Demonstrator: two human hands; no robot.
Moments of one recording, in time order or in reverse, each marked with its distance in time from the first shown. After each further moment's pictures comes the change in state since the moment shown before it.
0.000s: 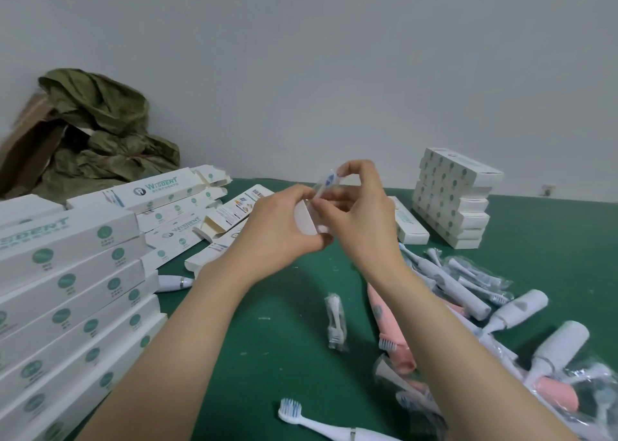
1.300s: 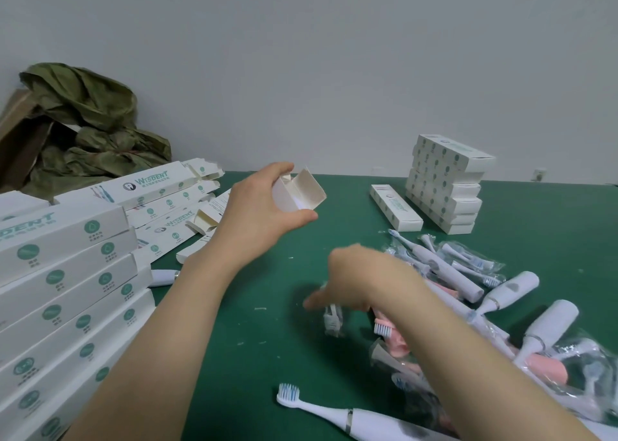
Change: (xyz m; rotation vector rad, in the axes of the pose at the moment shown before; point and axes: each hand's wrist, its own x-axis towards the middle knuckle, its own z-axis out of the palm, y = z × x) left_hand 0.005 -0.014 -0.004 -0.030 0.112 -0.019; right_hand -0.024 -0.008 -0.010 -1.074 -0.949 0.327
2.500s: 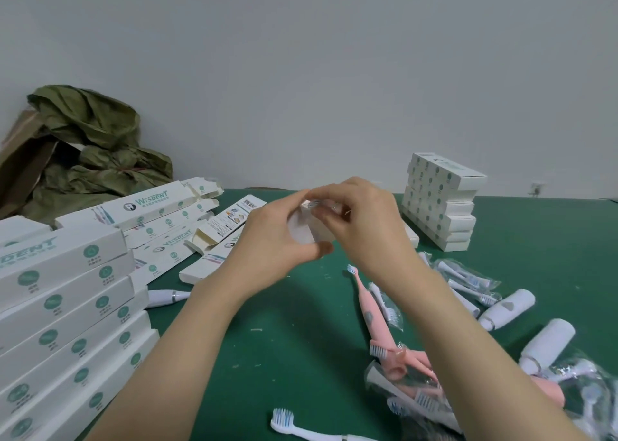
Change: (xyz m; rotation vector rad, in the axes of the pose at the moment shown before) left_hand -0.010 0.023 0.007 -0.117 -0.129 0.036; right_hand -0.001 0.019 -0.030 0.587 0.943 -0.396
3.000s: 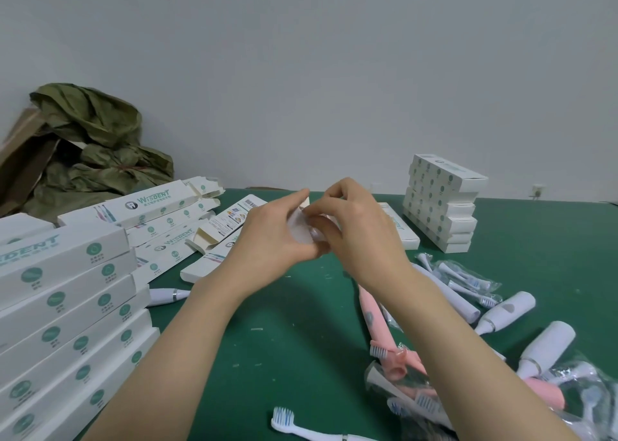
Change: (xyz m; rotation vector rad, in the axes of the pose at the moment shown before) left_hand 0.001 0.002 -0.001 -0.027 0.006 -0.070; right_hand -0.006 0.009 0.017 -0.163 0.026 -0.076
